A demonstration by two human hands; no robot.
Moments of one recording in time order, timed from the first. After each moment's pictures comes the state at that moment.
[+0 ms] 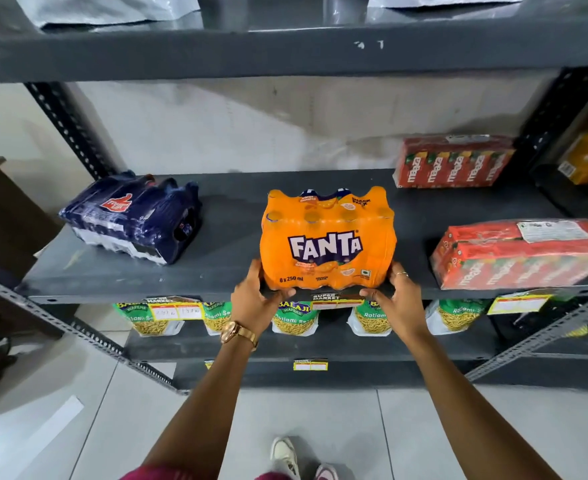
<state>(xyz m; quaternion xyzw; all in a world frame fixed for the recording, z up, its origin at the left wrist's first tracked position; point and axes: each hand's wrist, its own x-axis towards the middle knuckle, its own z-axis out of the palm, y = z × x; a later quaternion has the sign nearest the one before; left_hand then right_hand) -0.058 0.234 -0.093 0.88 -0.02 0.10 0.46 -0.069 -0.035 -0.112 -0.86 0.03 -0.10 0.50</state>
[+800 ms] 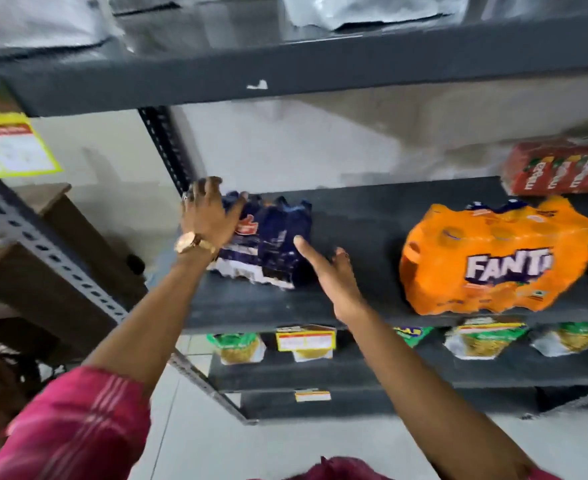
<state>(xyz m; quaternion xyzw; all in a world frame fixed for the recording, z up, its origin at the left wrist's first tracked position) 0.091 0.513 0.028 0.96 0.02 0.22 0.19 0.000 0.320 -0.021 -0.66 0.16 0.06 0.73</state>
